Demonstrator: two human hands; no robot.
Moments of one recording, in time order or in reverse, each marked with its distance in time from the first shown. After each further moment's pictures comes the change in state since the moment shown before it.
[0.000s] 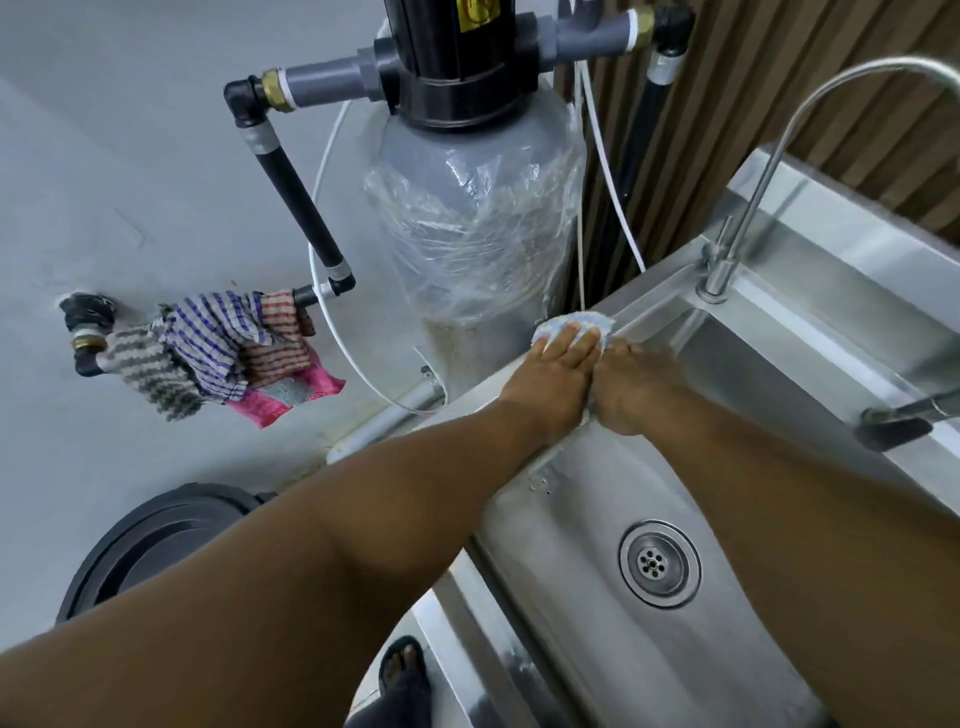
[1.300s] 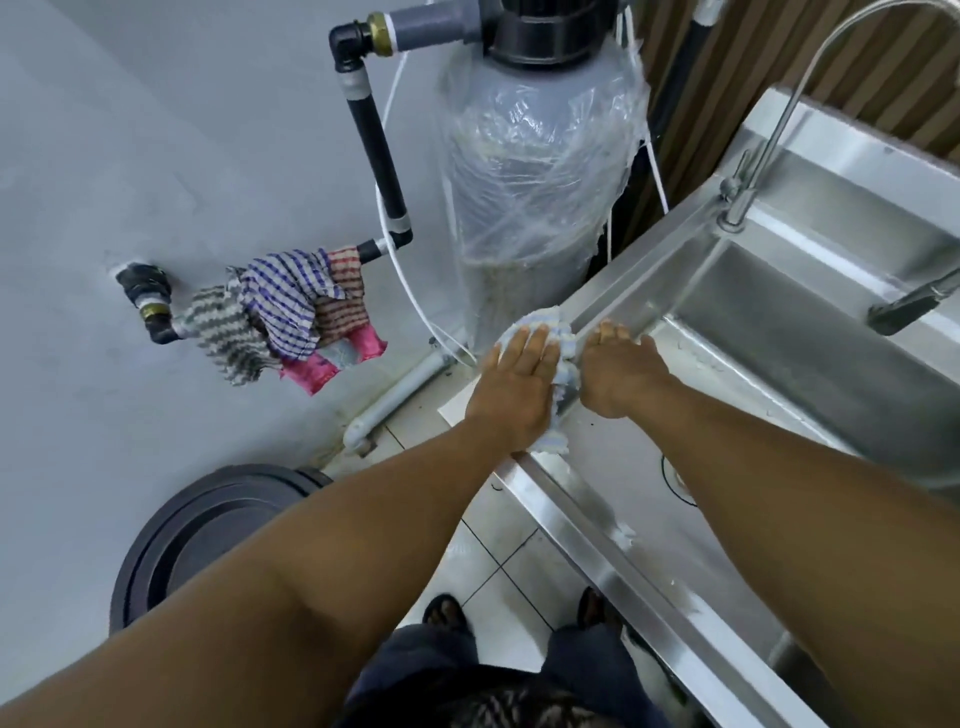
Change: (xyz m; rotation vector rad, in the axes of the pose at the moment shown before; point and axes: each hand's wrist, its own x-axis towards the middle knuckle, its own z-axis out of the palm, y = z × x) left_hand -0.164 -0.064 0.029 -0.073 0.070 -0.041; right_hand -0.064 -0.121 0.014 0.104 -0.058 0.095
